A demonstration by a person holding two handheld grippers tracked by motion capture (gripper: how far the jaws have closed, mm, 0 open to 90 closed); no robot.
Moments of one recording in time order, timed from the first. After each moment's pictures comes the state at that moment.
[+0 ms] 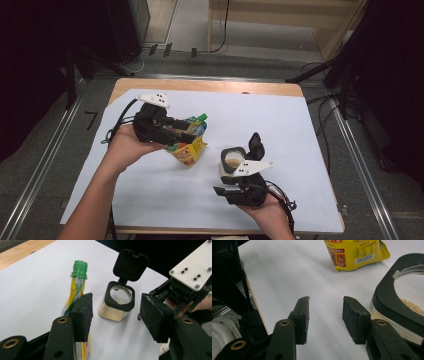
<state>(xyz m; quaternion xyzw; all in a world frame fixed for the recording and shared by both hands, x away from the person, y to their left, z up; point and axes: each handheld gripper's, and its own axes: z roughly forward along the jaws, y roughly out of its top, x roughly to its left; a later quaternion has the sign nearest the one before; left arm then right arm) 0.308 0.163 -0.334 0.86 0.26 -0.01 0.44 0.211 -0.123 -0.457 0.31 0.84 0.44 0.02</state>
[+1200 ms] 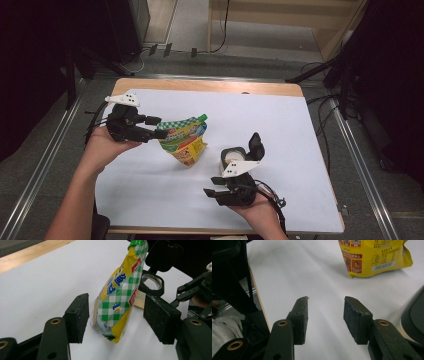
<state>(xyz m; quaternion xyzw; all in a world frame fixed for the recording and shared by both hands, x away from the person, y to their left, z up) 0.316 0.225 -0.362 0.84 0.31 0.02 0.44 0.213 -0.099 -0.459 0.28 0.85 0.44 0.00</state>
